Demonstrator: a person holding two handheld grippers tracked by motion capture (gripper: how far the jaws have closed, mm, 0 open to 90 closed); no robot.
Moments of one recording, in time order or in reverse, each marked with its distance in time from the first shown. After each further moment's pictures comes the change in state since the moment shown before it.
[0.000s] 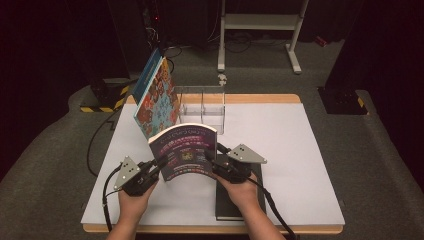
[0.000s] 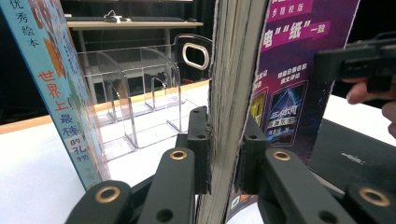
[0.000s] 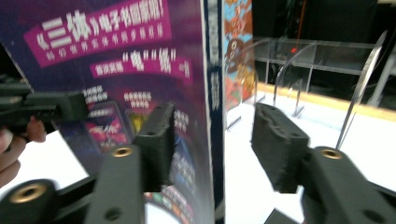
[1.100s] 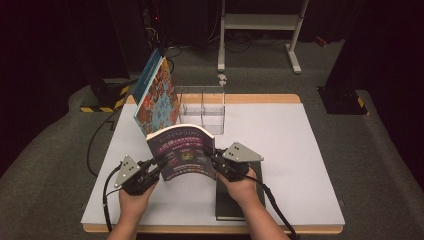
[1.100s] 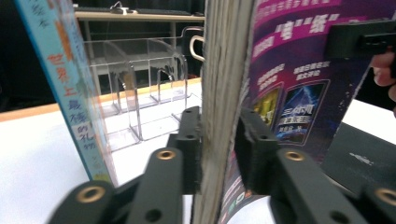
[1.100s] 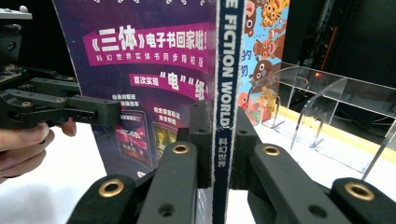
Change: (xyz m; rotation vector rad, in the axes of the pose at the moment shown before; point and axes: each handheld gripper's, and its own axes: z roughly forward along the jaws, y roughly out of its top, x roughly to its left) left arm 0.006 -0.003 0.003 0.016 0.058 -0.029; right arm 0.004 0.012 0.003 -0.026 0.105 -0.140
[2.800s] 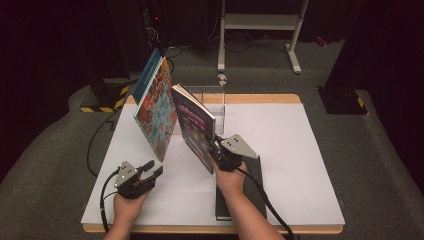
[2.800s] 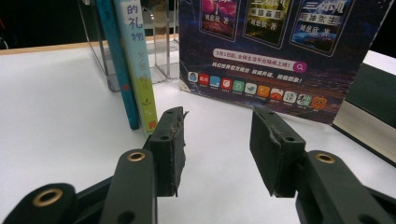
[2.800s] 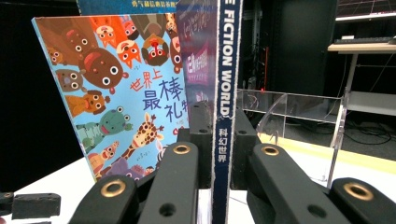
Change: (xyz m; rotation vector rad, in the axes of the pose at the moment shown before) left arm 0.033 -0.026 -0.011 0.112 0.094 -0.020; right arm -0.004 0.002 0.029 -0.146 -0.238 0.134
